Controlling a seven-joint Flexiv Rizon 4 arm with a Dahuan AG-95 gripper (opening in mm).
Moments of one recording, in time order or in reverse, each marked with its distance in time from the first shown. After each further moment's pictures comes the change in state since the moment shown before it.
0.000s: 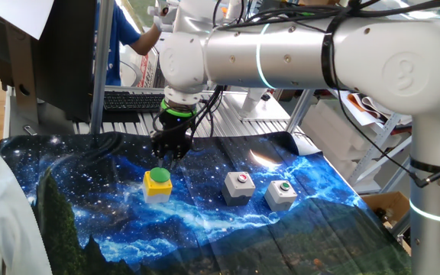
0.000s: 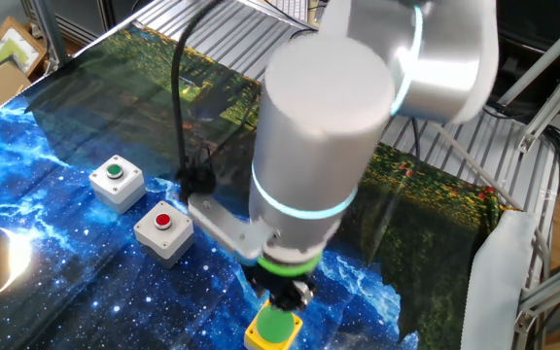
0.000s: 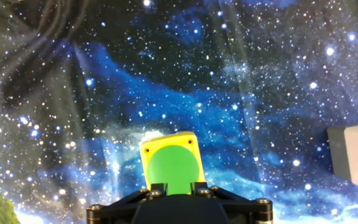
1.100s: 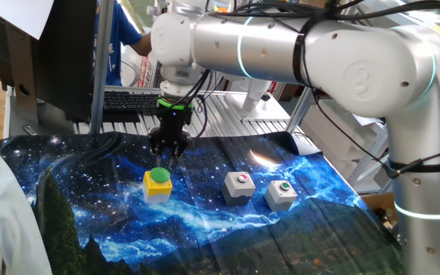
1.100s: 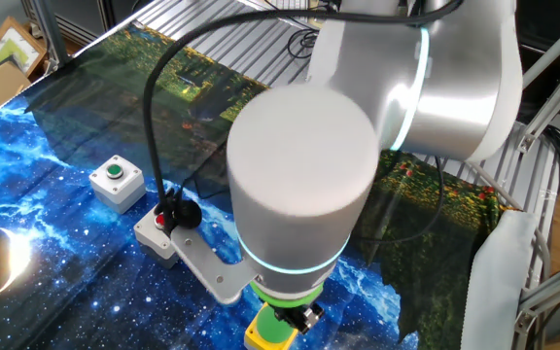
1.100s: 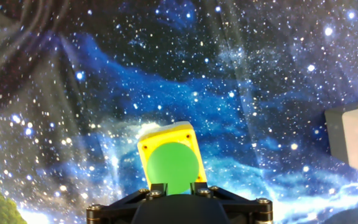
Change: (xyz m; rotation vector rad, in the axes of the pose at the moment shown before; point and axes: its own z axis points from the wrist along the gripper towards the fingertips) arm -0.007 0.005 0.001 0.014 0.087 0.095
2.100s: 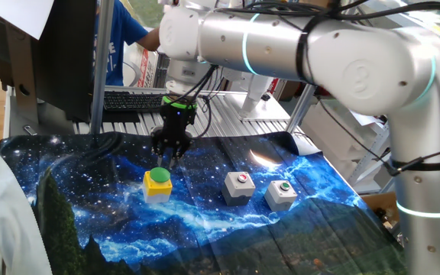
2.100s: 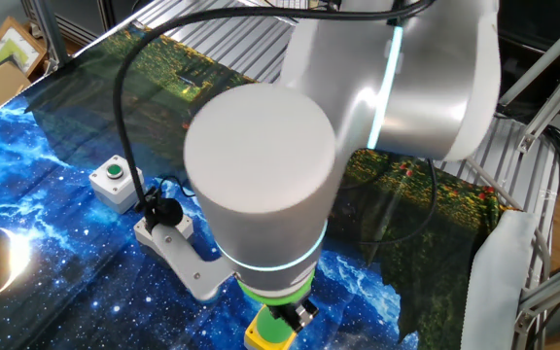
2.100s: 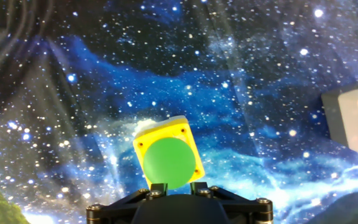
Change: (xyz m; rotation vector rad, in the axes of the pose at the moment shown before) arm 0.006 -0.004 0.002 -0.061 0.046 0.000
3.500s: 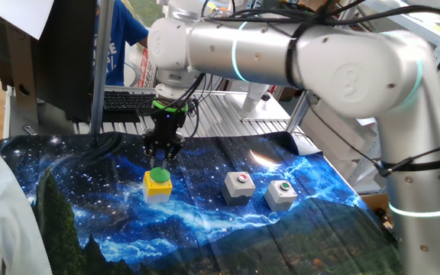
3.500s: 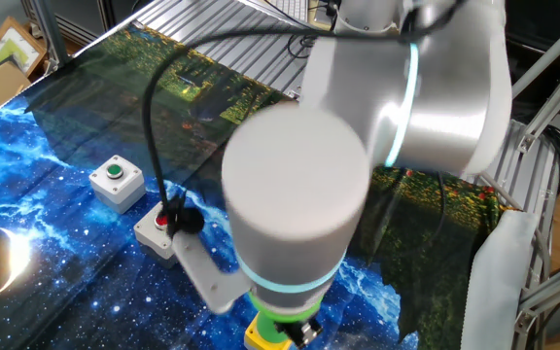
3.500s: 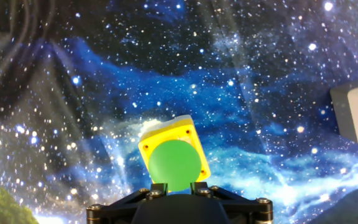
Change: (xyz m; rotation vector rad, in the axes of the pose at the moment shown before) arm -0.024 0.017 0.017 0.022 -0.028 0.093
